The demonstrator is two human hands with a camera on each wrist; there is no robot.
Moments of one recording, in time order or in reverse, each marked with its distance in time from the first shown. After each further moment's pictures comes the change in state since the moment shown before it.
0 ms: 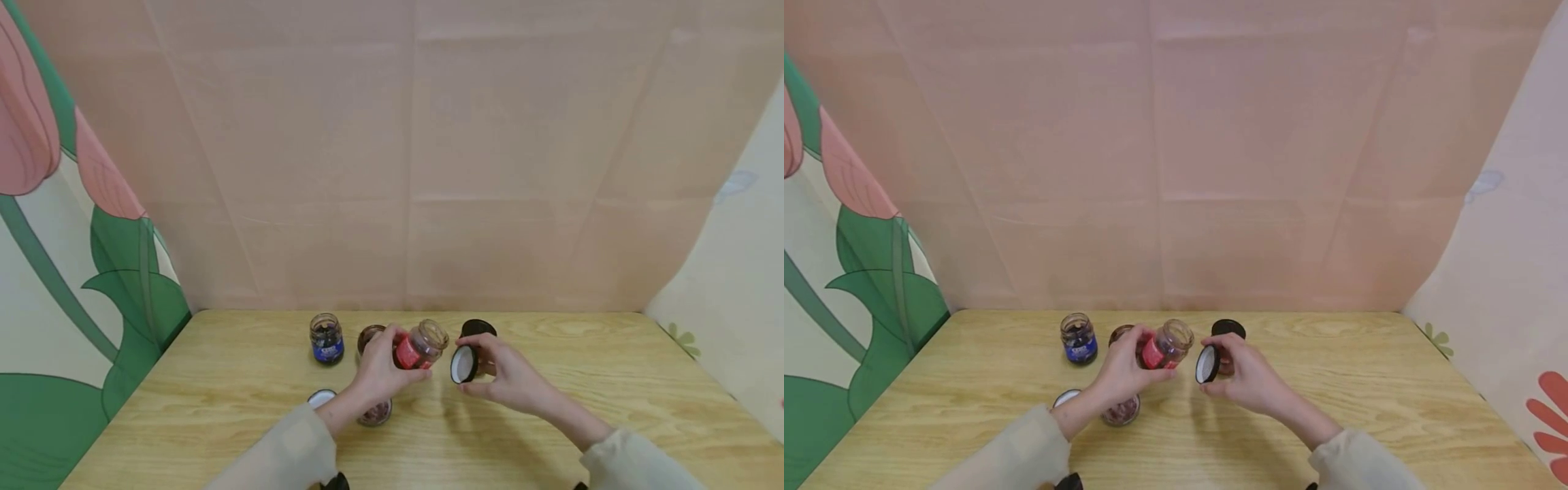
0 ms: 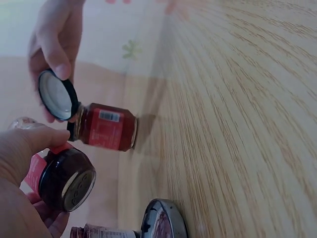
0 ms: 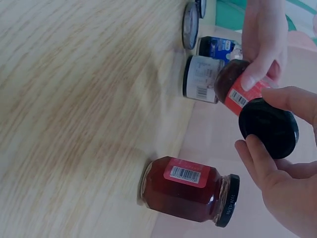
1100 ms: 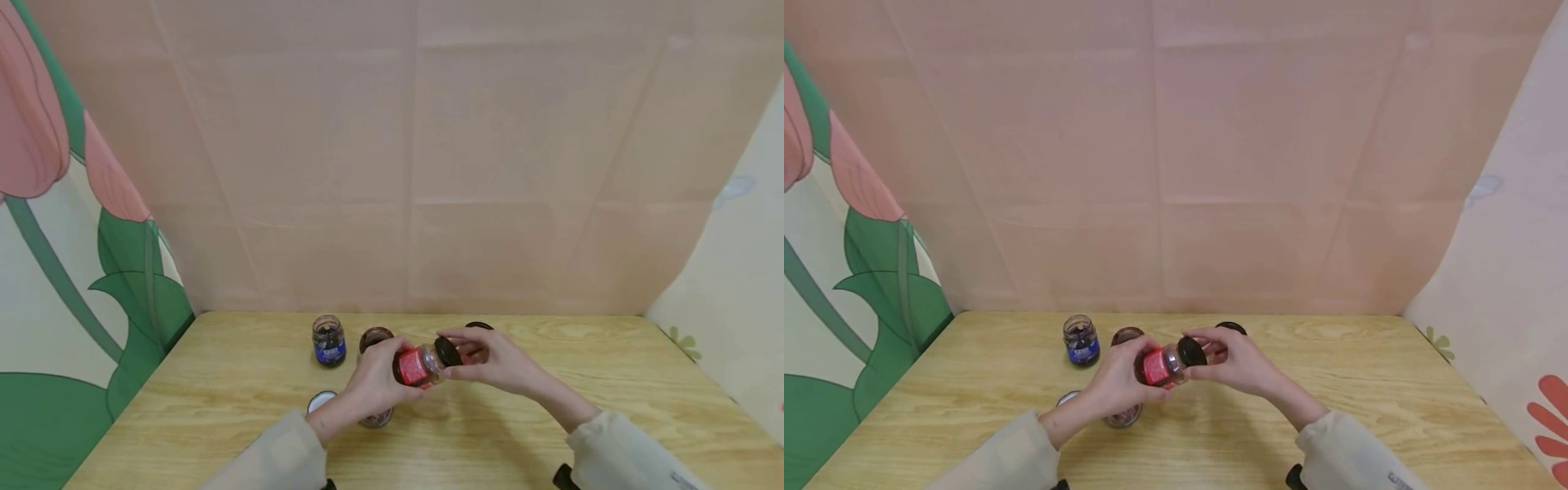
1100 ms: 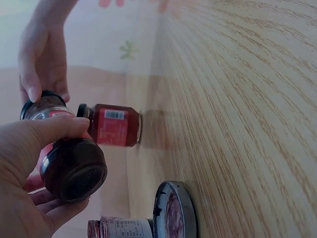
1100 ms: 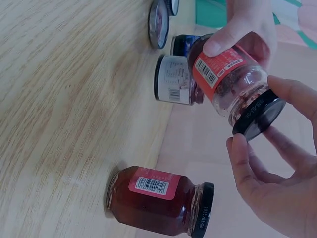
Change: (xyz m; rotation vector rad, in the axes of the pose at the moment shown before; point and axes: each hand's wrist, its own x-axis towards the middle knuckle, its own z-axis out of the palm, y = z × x) left_hand -0.012 0.003 -0.018 0.072 -0.162 0.094; right_hand 0.019 -0.017 -0.009 -0.015 -0.082 -0.014
